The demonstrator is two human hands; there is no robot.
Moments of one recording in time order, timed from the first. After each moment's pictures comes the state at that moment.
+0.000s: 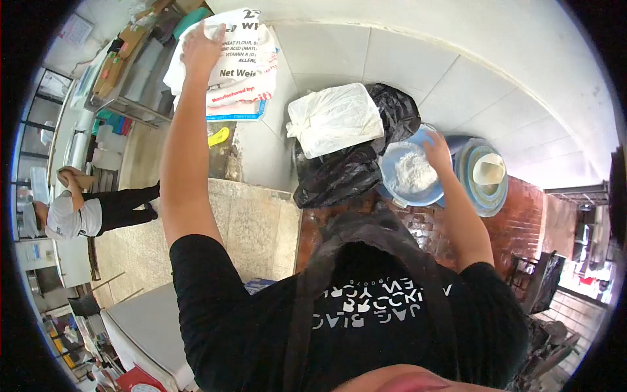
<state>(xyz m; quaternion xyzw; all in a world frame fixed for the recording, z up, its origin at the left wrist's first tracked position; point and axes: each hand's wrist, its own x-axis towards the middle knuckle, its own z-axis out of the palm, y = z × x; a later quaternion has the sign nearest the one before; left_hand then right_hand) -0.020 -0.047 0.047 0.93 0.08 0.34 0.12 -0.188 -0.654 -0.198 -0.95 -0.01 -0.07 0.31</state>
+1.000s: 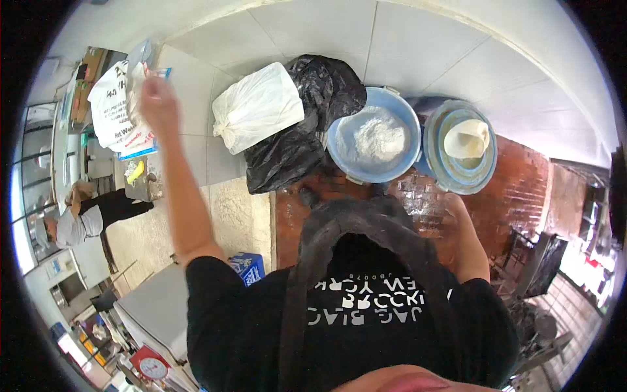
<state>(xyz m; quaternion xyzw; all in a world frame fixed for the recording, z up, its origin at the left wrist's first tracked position) -0.094 -0.340 0.021 0.91 0.10 0.35 0.18 -0.376 -1.085 -0.425 -0.93 -0.03 0.33 0.17</state>
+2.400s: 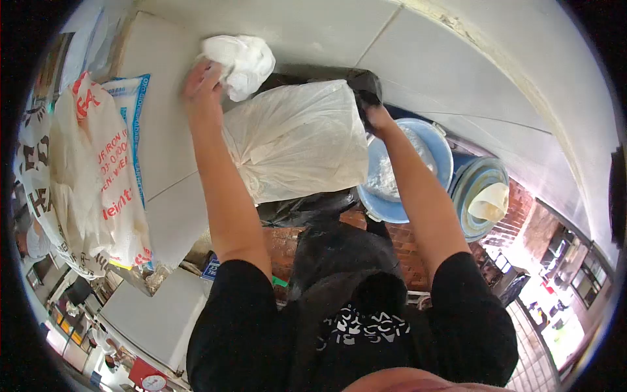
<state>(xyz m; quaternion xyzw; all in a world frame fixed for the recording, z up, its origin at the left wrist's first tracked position) 0.076 -0.181 -0.260 0.65 0.21 0.16 0.72 0.095 -0.554 -0.445 -0.51 0.17 0.39 0.75</state>
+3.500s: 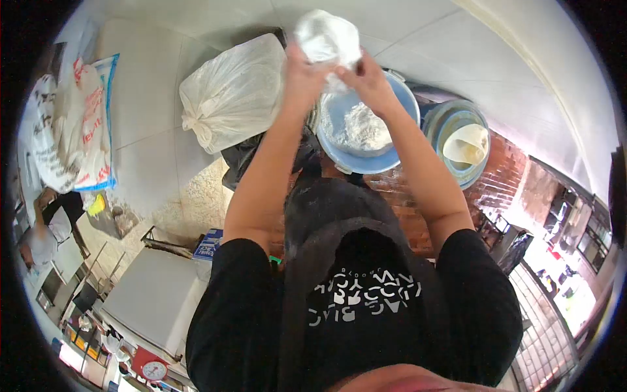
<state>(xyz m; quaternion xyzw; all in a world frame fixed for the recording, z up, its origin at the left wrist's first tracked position) -0.001 -0.504 -0.234 0.70 0.07 0.07 0.71 -0.001 -0.670 -0.222 -0.82 -0.04 0.14 0.55</state>
